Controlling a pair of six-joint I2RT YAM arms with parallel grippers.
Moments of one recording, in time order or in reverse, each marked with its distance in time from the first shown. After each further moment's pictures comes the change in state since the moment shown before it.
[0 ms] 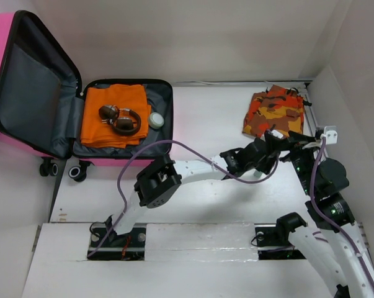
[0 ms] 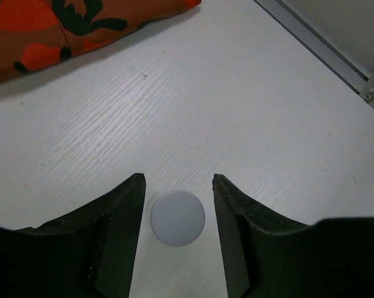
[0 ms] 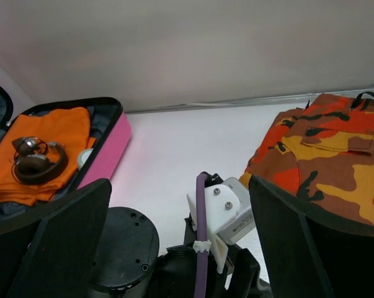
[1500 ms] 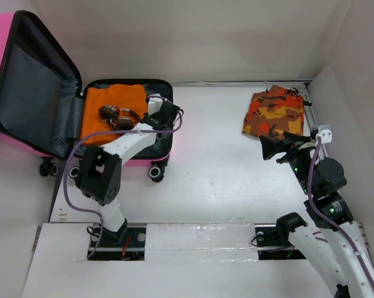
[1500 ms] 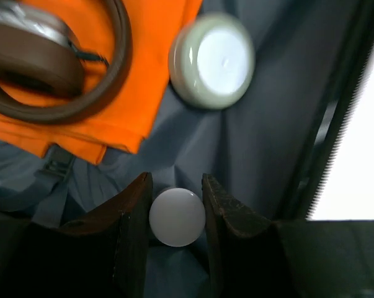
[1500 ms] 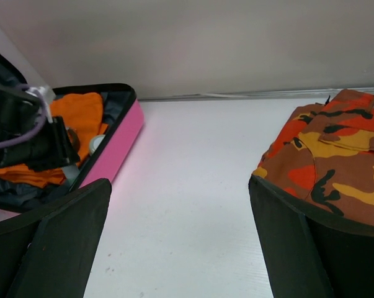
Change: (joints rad) left arm 0.661 -0.496 -0.451 -0.451 -0.511 -0.296; right arm 0.000 0.007 -0.014 0.001 -0.073 0.000
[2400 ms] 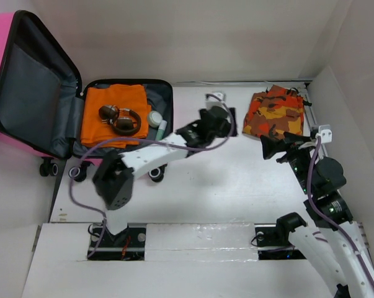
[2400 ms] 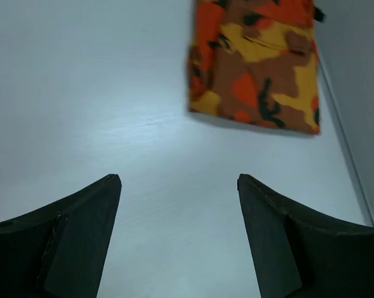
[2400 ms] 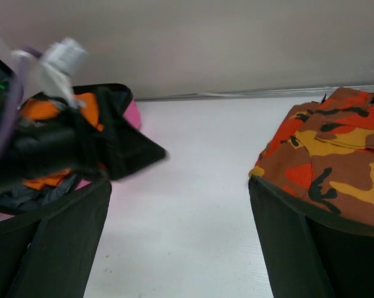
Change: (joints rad) left arm -0.351 0.027 0.171 0.253 0.274 0.006; right arm 0.000 0.010 0.000 0.001 0.008 0.000
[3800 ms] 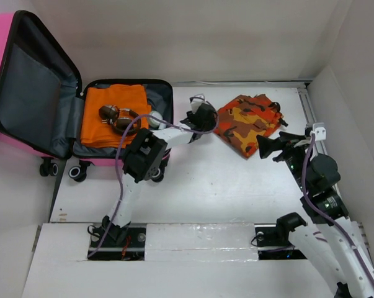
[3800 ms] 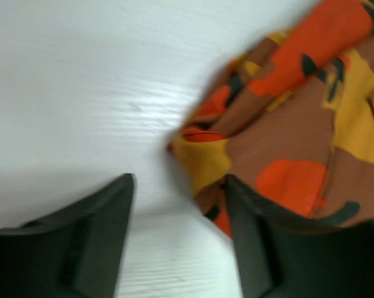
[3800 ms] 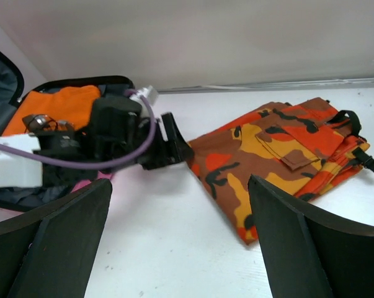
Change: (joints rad) left arm 0.154 0.575 0.229 0.169 0.051 -0.086; right arm 0.000 0.022 -0.029 0.037 -0.015 0.011
